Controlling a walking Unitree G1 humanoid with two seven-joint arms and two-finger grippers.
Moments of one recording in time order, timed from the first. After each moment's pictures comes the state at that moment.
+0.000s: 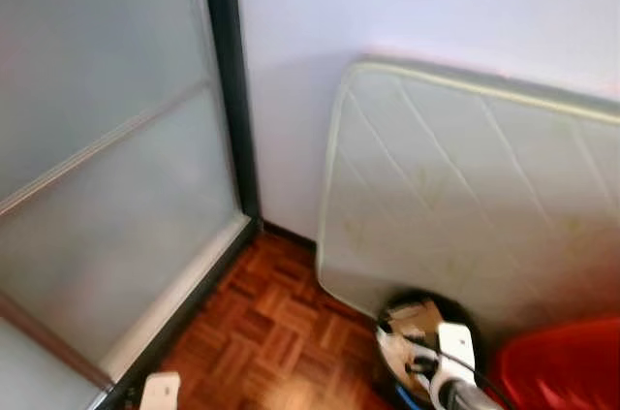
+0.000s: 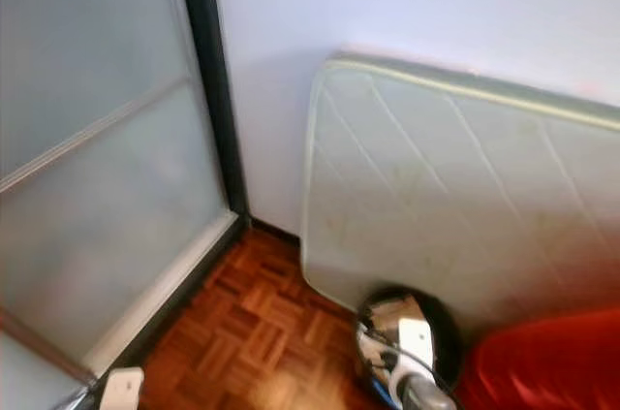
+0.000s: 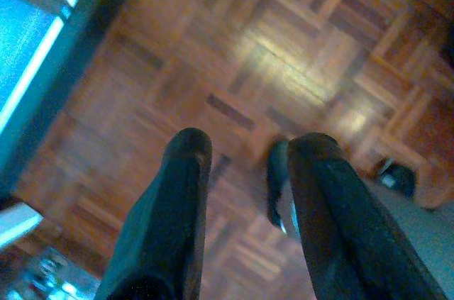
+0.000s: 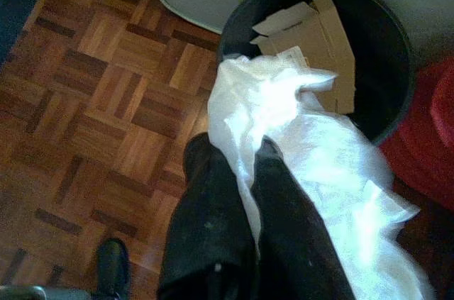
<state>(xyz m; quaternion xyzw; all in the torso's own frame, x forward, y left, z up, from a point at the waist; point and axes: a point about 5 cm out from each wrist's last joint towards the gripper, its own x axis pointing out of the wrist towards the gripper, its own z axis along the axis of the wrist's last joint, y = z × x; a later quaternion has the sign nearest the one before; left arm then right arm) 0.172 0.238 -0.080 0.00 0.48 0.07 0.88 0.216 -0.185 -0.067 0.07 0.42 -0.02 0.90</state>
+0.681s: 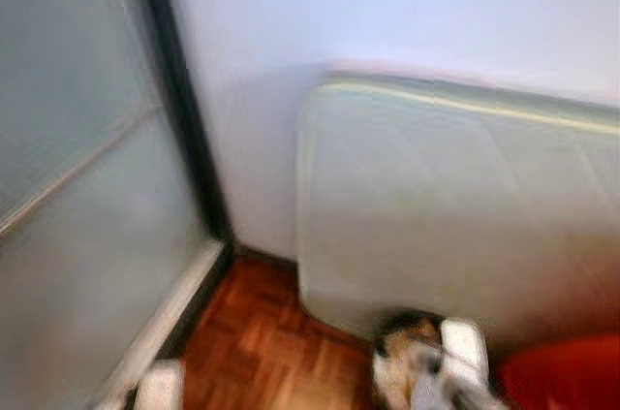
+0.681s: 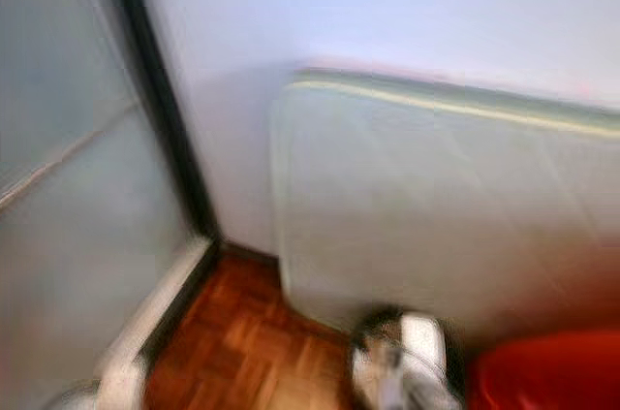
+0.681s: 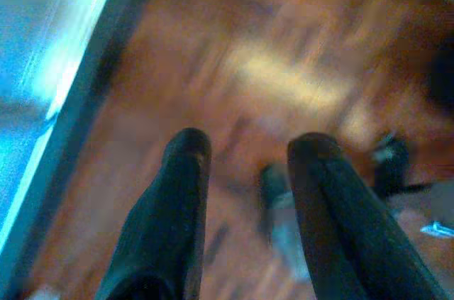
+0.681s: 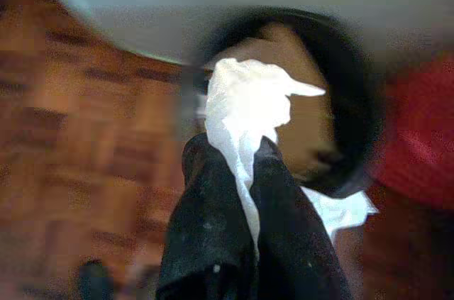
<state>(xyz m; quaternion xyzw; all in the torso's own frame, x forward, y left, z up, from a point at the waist) 0.182 0.224 -0.078 -0.01 0.46 0.05 0.88 0.207 -0.203 -0.070 0.06 0.44 -0.05 0.90</state>
